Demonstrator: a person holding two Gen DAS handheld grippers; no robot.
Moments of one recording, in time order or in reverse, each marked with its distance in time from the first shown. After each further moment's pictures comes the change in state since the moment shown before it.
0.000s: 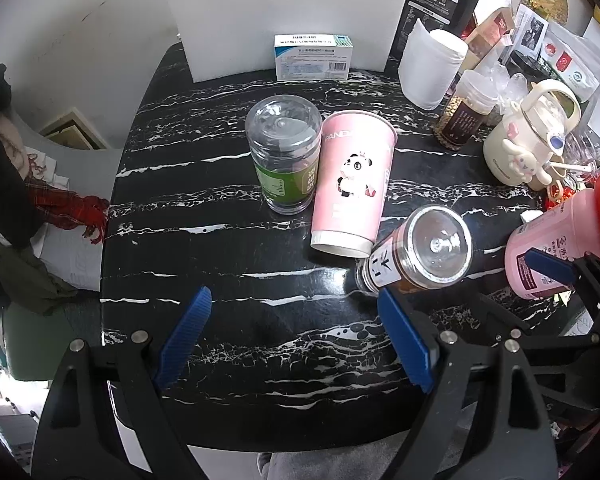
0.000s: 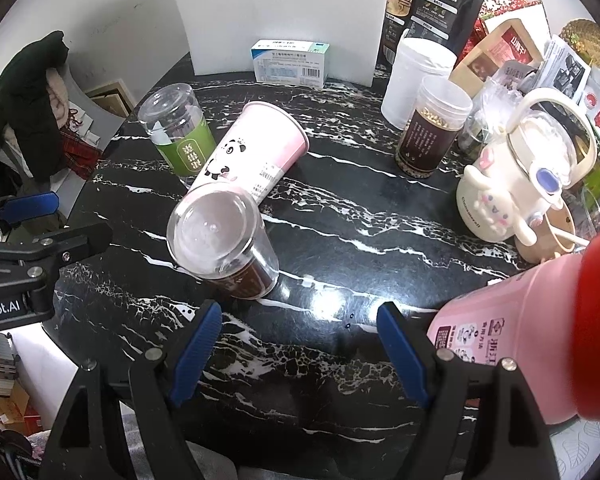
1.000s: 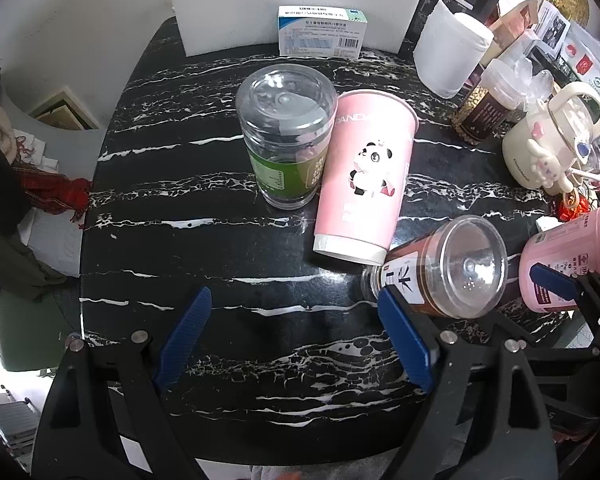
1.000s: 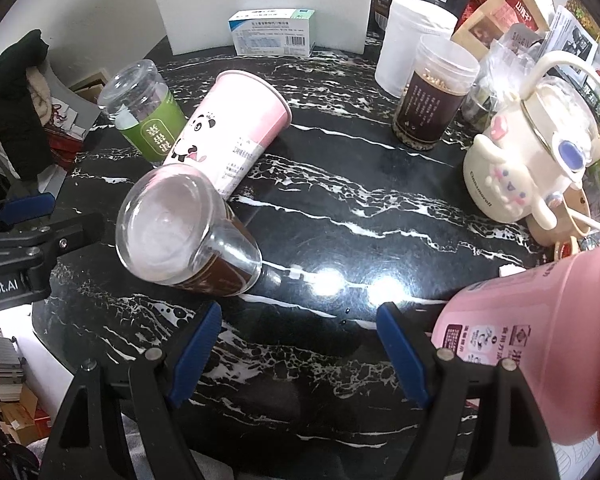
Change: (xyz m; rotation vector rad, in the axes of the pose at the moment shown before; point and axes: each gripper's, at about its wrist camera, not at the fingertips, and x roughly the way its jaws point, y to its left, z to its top) left arm 0.050 0.005 0.016 -0.032 0.074 -0.019; right arm 0.035 -0.012 0.005 0.039 0.088 -0.001
